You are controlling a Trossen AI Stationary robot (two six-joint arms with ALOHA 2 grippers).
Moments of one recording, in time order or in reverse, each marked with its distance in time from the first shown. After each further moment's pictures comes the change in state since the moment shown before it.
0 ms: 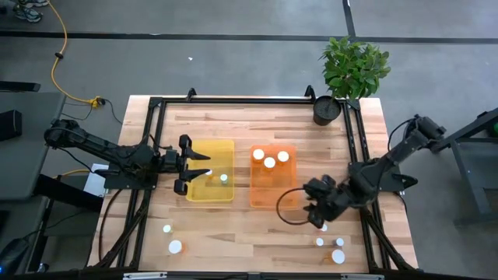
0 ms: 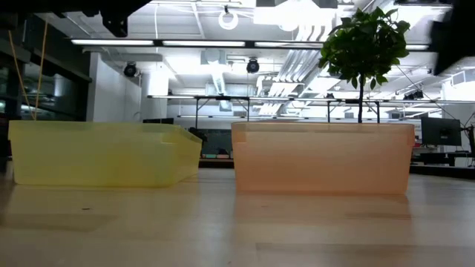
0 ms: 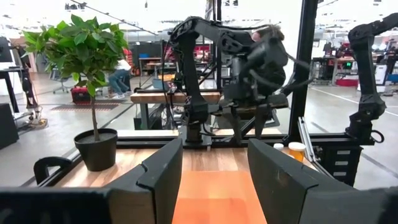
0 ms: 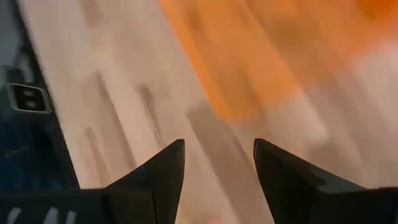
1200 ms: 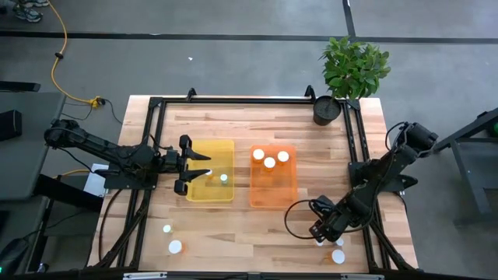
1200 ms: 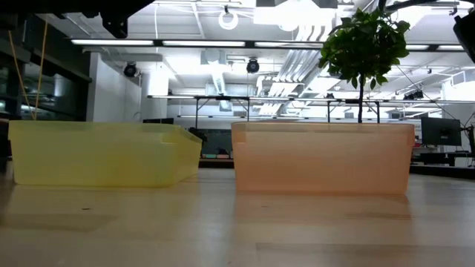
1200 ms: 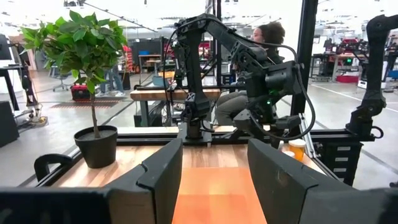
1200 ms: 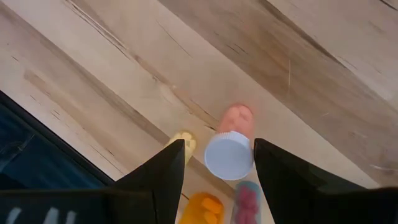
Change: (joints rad) left arm 0.000 0.000 0.000 -0.014 0.000 0.000; right arm 0.142 0.164 -0.072 0.074 -0.296 0.581
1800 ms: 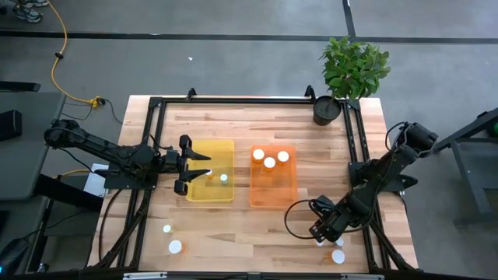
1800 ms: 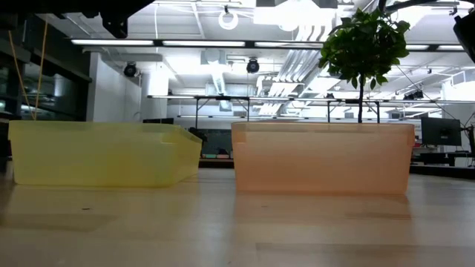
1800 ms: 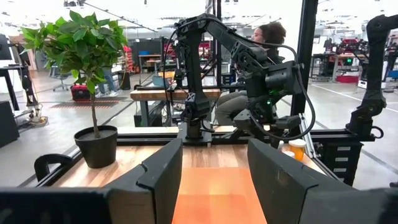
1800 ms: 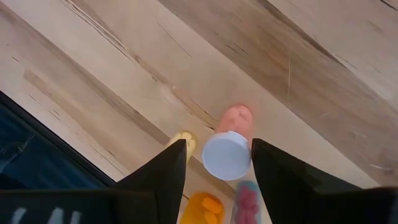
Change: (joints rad) left arm 0.000 0.000 0.000 0.000 0.000 0.000; right arm 0.000 0.000 0.000 0.000 -0.001 0.001
